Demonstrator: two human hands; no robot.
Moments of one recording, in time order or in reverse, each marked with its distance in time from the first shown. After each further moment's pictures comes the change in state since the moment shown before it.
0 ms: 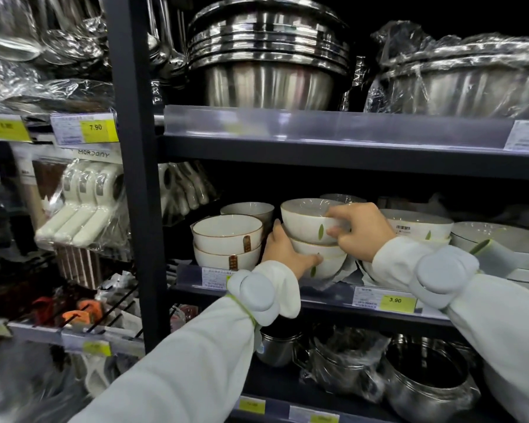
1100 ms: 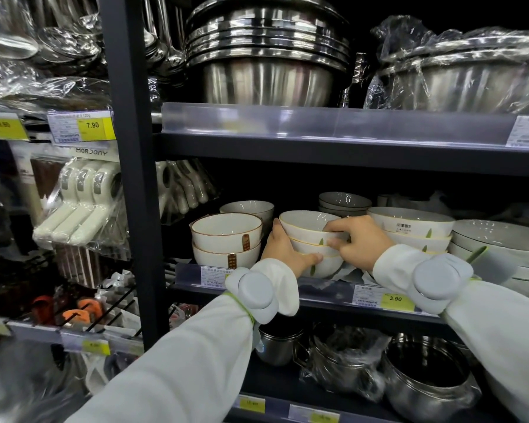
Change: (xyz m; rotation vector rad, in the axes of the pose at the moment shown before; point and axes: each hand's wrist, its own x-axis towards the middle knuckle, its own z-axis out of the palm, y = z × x) left_hand 0.001 0.000 0.000 0.007 -0.021 0.001; right_hand -0.002 0.021 0.021 0.067 -0.121 0.016
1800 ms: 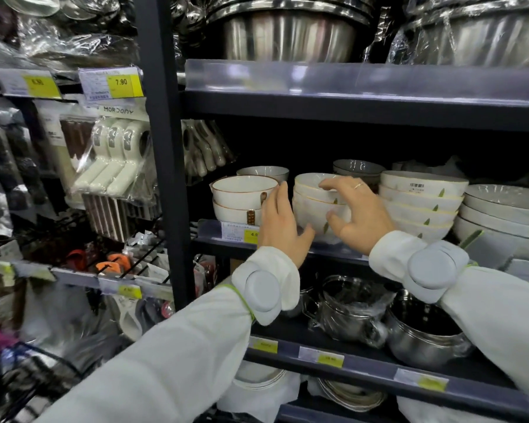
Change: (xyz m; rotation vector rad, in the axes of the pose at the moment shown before) left_hand -0.065 -0.013 -0.018 0.164 0.232 0.232; right_hand -0.044 -0.040 0.017 0.088 0.200 -0.166
